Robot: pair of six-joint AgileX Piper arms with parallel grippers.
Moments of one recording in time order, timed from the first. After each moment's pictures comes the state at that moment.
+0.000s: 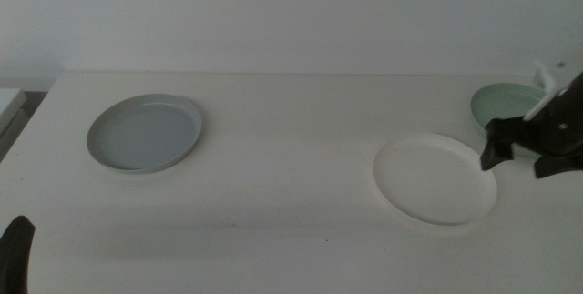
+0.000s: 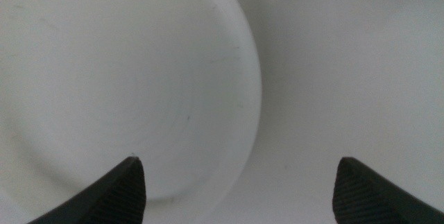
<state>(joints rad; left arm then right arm) -0.07 0.00 0.00 0.00 0.04 -0.03 0.01 1.74 -1.20 0.17 0.87 0.00</state>
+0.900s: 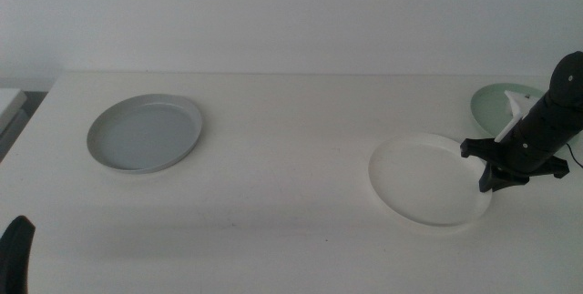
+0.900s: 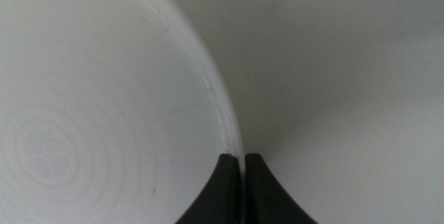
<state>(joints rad) -0.07 0.00 0.00 0.00 0.04 -0.03 0.01 1.97 -1.26 0.22 0.79 0.00</state>
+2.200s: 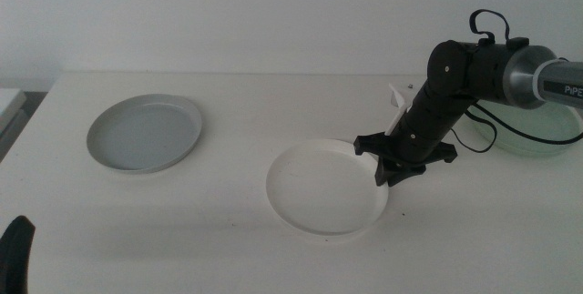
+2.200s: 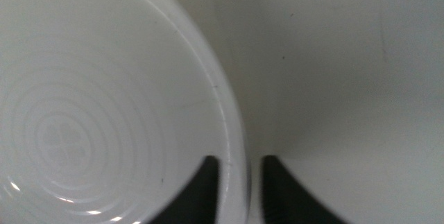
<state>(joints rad) -0.07 0.00 0.00 0.00 0.04 -0.03 0.35 2.09 -1.50 0.26 0.90 0.12</state>
